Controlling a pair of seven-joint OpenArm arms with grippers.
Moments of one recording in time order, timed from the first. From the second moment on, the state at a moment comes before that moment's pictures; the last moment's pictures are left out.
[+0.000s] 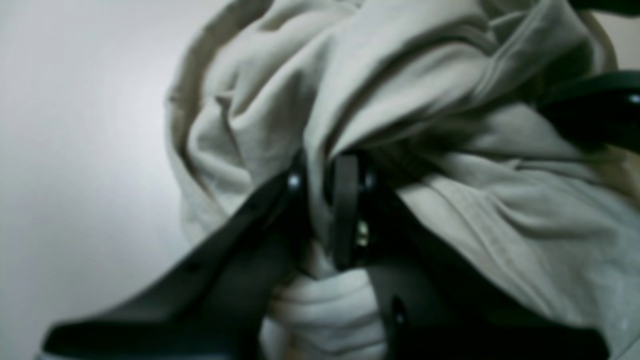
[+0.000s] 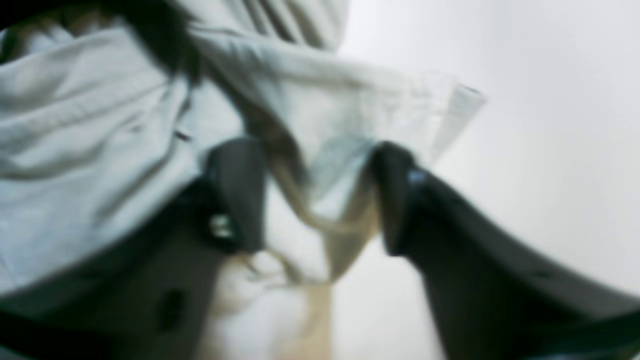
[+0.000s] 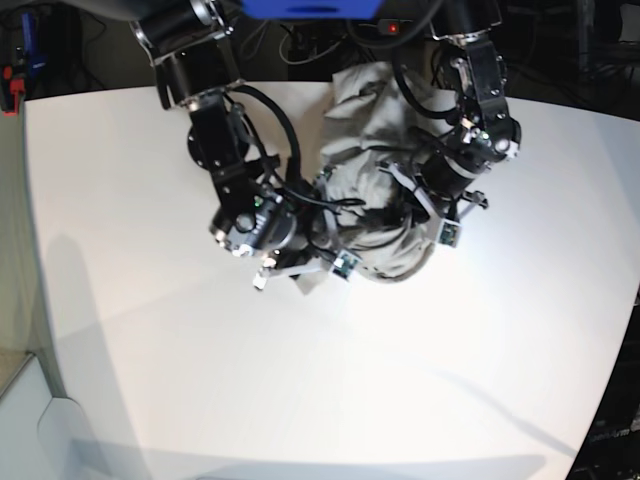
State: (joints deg) left arm 5.7 7.1 -18.9 85.4 1.0 -39.4 27.8; right arm 9.5 -4.5 -18.2 87.5 -9.7 40.1 -58.0
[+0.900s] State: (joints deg) left arm 5.9 0.9 -23.9 90.3 -10.7 -40.1 33.0; right arm 16.8 6.4 0.8 85.7 -8.5 40.1 -54.9
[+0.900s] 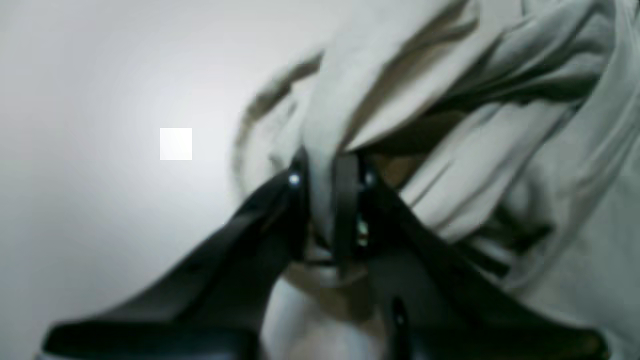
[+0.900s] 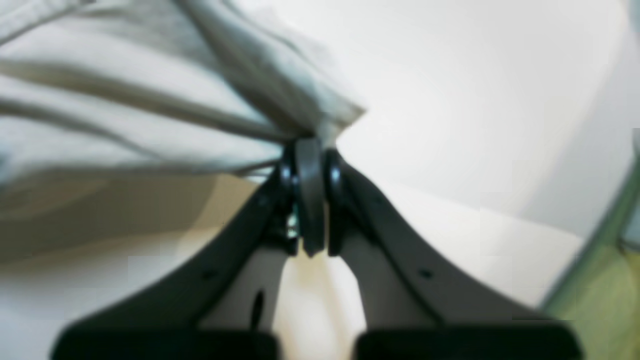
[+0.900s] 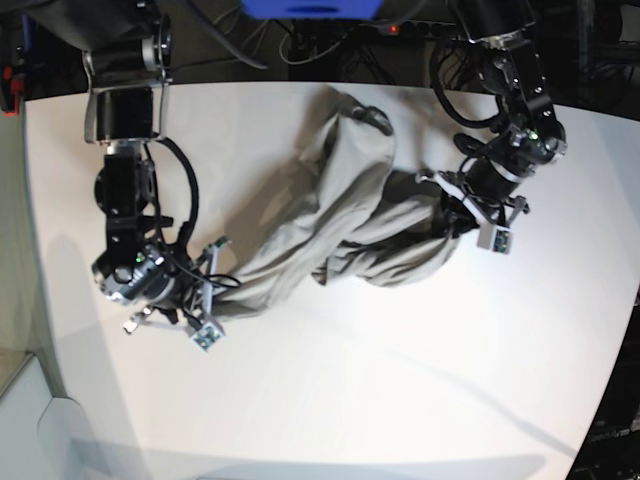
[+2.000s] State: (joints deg) left arm -0.4 -13.4 -52.6 107.7 -43.1 -39.8 61.3; right arm 23.6 9.3 8.3 88.1 -10.4 40.3 -56.5
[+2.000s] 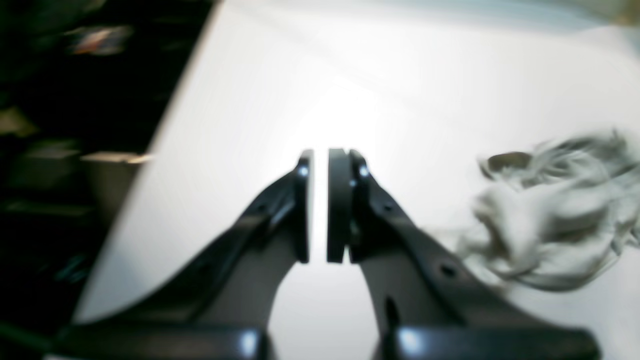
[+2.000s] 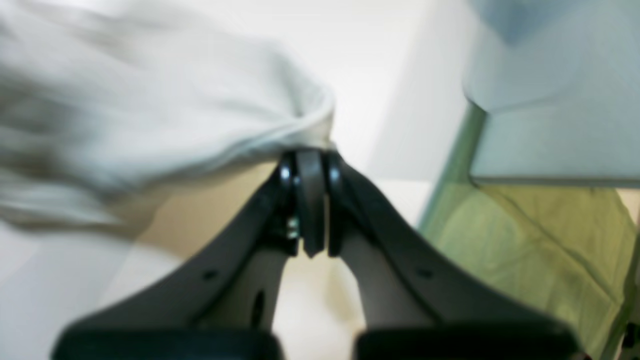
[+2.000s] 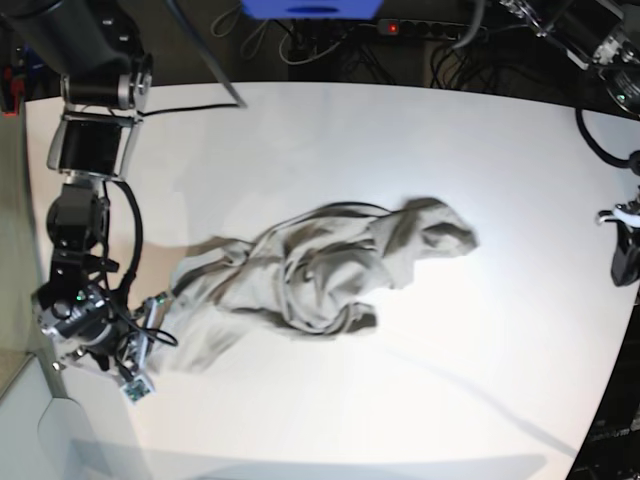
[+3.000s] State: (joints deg) left arm 3.0 -8.6 -48.1 105.4 -39.5 -39.8 61.3; right arm 68.2 2.2 9.2 96.7 -9.7 40.1 -77.8
